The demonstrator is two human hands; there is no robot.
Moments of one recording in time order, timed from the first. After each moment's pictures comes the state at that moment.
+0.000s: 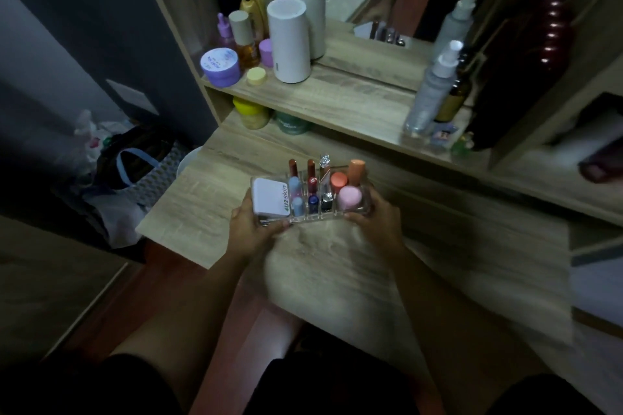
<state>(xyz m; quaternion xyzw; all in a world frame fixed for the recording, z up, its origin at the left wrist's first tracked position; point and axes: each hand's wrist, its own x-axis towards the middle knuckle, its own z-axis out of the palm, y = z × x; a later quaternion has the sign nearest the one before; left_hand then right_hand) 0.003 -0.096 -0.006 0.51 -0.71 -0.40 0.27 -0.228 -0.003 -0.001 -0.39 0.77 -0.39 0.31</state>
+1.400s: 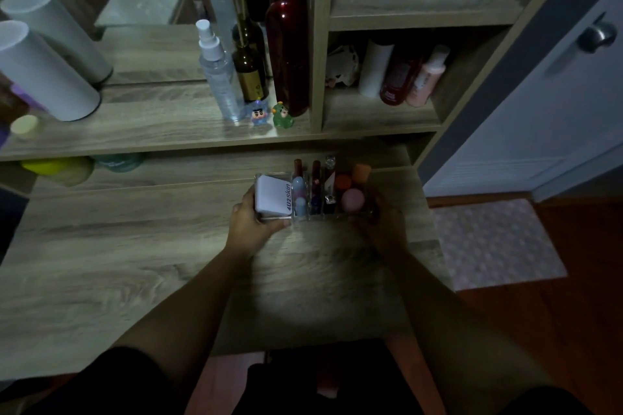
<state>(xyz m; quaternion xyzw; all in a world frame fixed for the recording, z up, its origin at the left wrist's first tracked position) -0.192 -0.029 -0.025 0.33 -0.79 -0.50 0.11 -0.341 0.184 -0.027 -0.20 0.86 -0.41 0.22</state>
